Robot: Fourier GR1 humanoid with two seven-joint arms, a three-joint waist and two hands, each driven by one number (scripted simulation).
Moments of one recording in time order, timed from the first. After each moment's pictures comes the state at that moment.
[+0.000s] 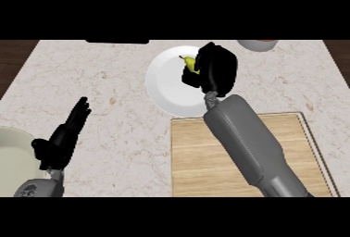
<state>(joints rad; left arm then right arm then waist) -0.08 0.27 -0.03 -1.32 0.09 0.00 -0.15 -0.85 0.00 0.27 -1.04 1.07 -0.37 0.80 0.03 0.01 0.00</state>
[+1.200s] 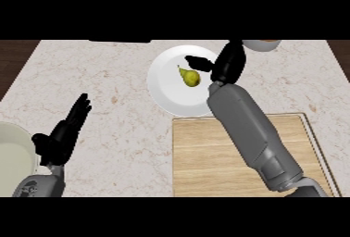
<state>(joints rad) -0.11 0.26 -0.02 -1.32 0.08 -0.01 -0.13 -0.98 -0.01 0.13 -0.68 0.56 -1.01 0.52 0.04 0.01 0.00</state>
